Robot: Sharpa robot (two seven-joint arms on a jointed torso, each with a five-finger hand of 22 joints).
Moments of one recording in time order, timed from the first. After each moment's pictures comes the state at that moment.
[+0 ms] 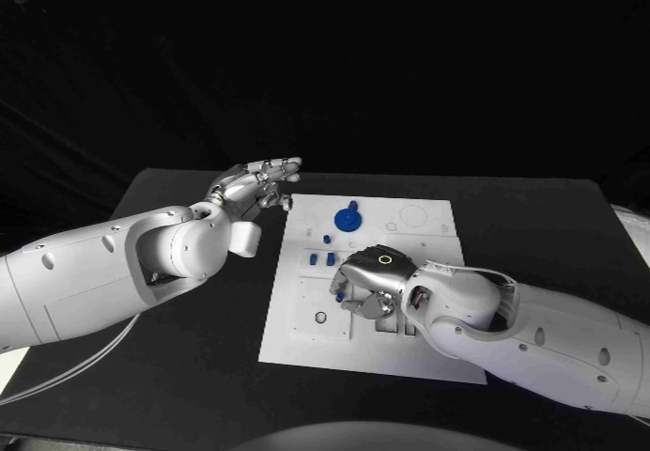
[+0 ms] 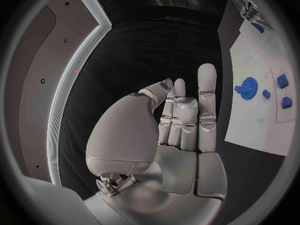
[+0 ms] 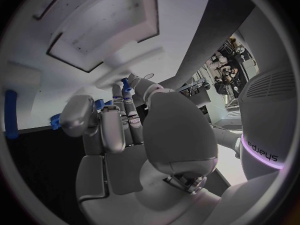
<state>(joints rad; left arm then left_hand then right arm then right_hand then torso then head) 1.18 -0.90 0.00 1.59 0.18 -0.26 0.37 1.34 -0.10 0.44 -0.01 0.13 1.04 0.15 0.17 0.07 1.07 0.07 0.54 0.28 1.33 -0.01 1.24 0.70 0.15 1.31 0.09 0.67 0.77 0.96 -0.71 0.05 1.69 -1.90 -0.15 -0.14 1.33 -0.16 0.46 0.02 0.05 1.09 0.15 0.06 0.07 1.05 0.10 0.06 0.06 1.47 0.00 1.35 1.23 0.11 1.37 0.11 1.20 0.95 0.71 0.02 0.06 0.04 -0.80</state>
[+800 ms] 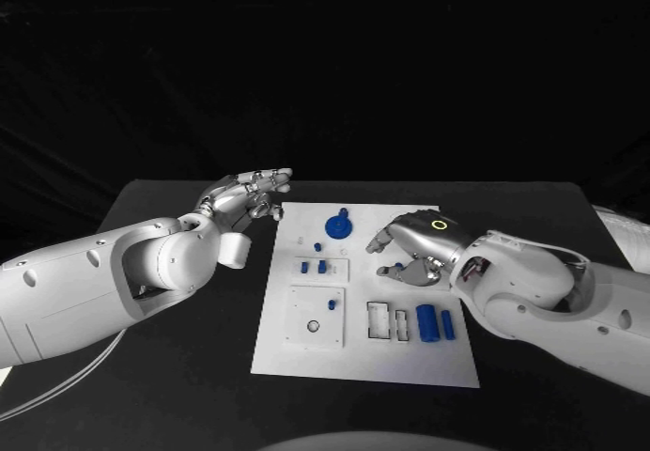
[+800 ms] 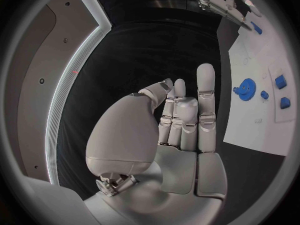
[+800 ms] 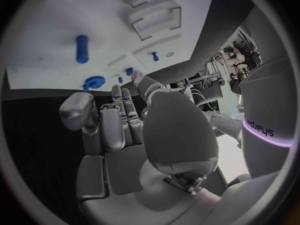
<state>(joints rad) 1.18 -0.90 0.00 1.60 0.17 -0.25 0.36 1.34 -0.10 0.44 -0.01 0.13 1.04 0.15 0.18 0.07 1.06 0.07 0.54 0.28 1.33 -0.01 1.23 0.69 0.17 1.30 0.09 0.66 0.76 1.06 -0.94 0.08 1.82 -1.85 -0.25 -0.20 1.34 -0.17 0.36 0.04 0.05 1.05 0.14 0.06 0.07 1.06 0.09 0.11 0.06 1.46 0.00 1.32 1.19 0.11 1.36 0.11 1.17 0.91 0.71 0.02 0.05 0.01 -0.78</state>
